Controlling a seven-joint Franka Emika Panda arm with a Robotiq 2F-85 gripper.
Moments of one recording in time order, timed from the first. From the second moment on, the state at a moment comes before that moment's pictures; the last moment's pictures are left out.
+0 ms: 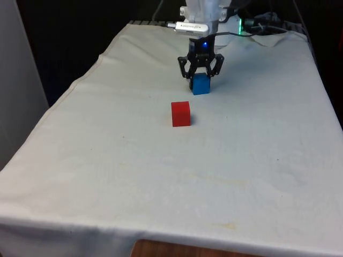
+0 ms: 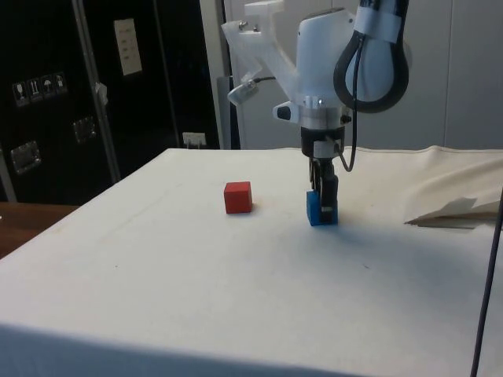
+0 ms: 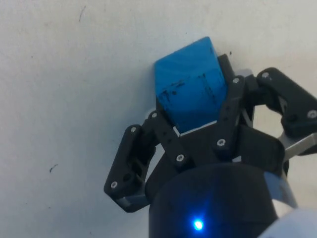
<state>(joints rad) 0.06 0.18 -0.17 -2.77 -0.06 3.02 -0.43</state>
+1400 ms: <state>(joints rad) 0.06 0.01 -0.17 -2.65 -0.06 2.70 -0.43</state>
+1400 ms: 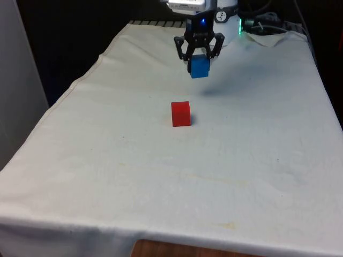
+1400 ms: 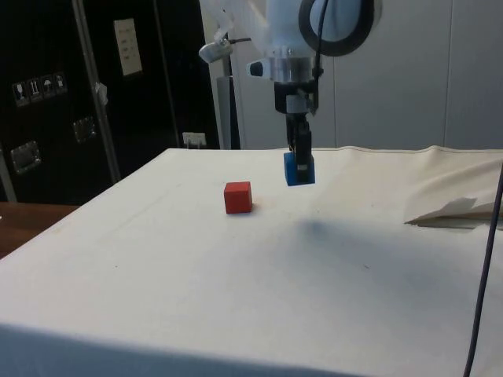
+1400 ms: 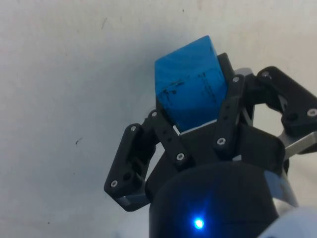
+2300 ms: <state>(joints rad) 0.06 -0.03 -0.17 -2.55 -0.06 2.57 -0.43</state>
